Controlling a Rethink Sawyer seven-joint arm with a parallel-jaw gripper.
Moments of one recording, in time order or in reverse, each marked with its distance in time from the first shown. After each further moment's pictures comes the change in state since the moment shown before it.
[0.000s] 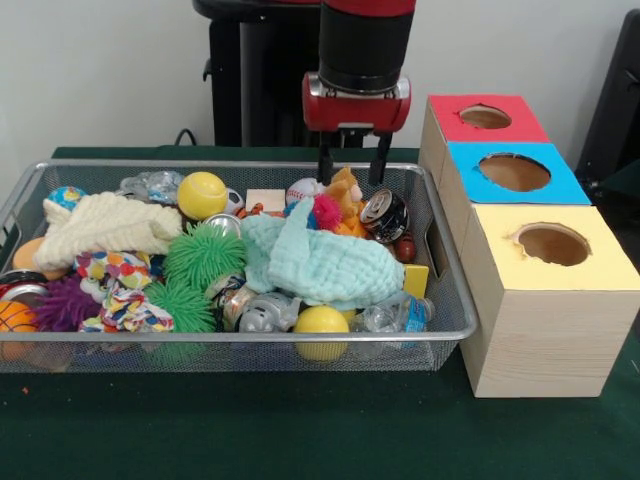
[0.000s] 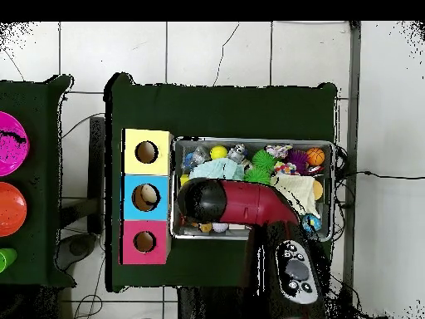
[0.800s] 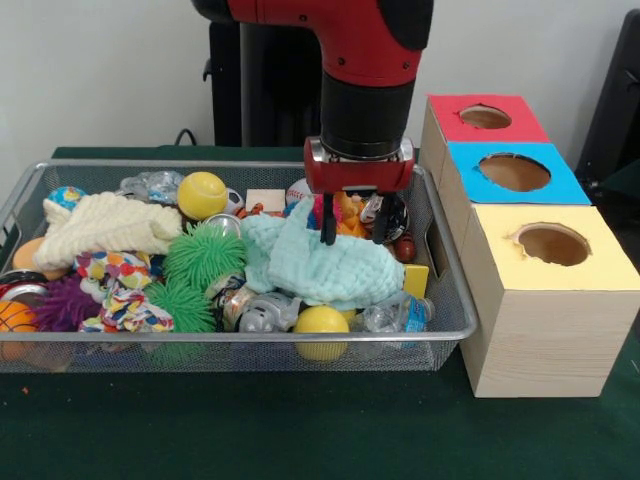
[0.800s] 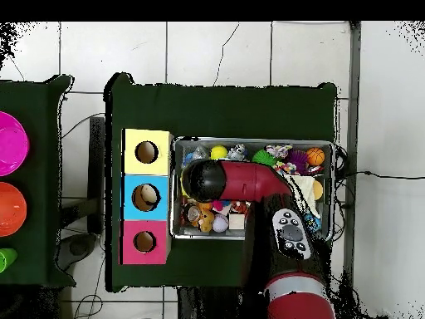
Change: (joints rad) arm -0.008 0.133 0.036 -0.157 -0.029 -0.001 0.000
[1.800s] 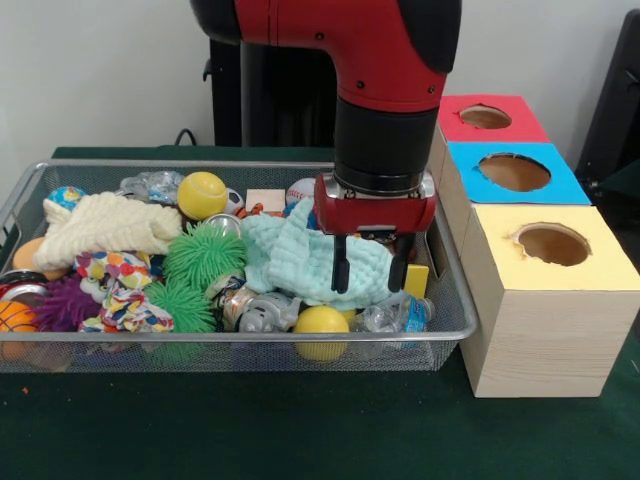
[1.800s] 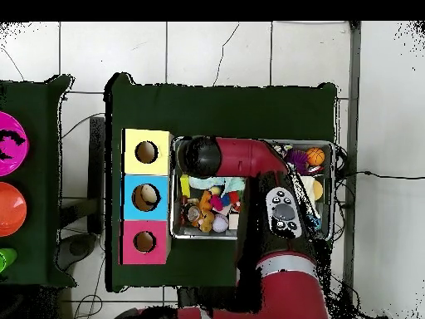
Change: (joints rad) arm 0.028 0.070 0.003 -0.176 -0.002 0.001 0.000
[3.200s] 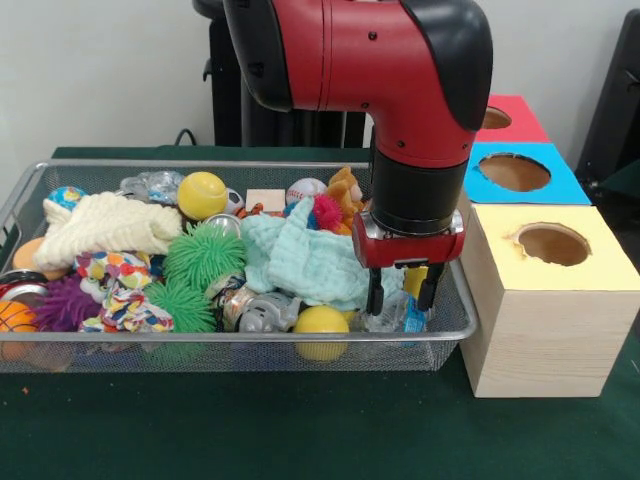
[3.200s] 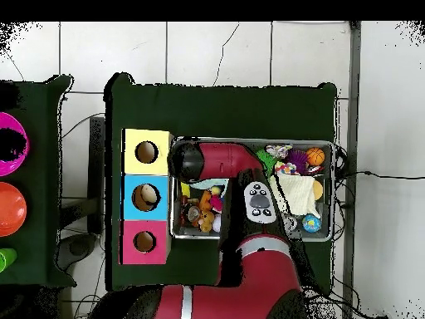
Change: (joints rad) arm 0.053 0.100 0.001 -0.023 0.000 -0.006 0.000
